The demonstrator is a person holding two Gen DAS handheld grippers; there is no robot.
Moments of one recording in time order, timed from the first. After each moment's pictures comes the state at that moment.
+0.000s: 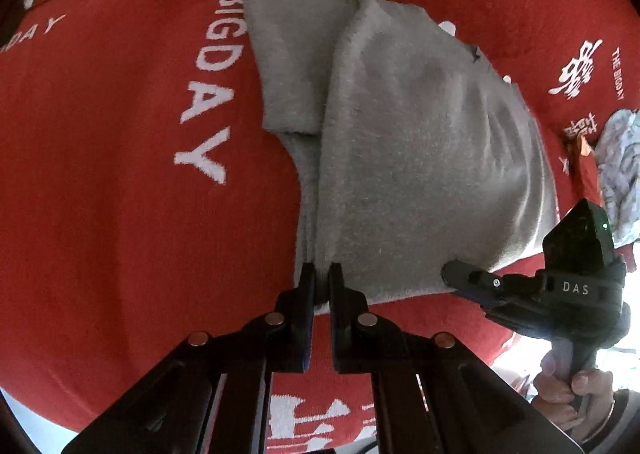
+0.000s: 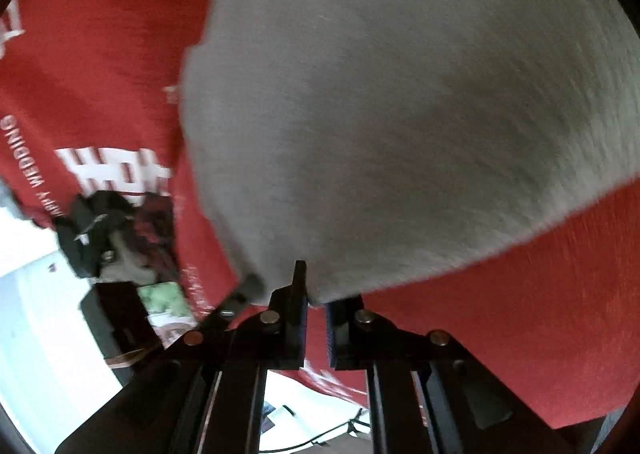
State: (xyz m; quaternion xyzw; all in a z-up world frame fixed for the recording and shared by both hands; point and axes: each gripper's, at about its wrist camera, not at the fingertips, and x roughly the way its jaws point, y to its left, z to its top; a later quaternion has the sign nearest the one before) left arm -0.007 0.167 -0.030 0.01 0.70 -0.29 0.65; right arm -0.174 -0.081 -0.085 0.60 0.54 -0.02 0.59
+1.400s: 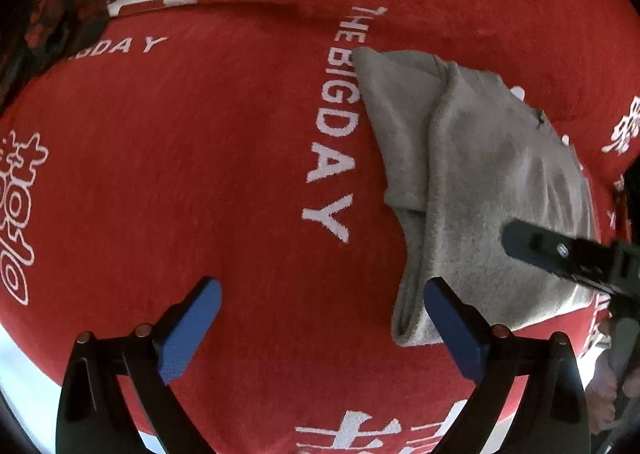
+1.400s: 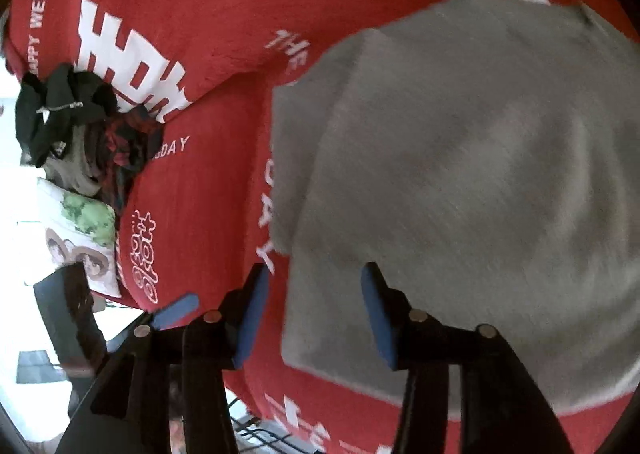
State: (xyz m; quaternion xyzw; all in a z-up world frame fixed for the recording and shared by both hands) left arm 0.024 0.200 -0.011 0.04 0.67 -0.18 0.72; right arm -0.038 -0.035 -0.021 0.35 0.62 0.05 0.70
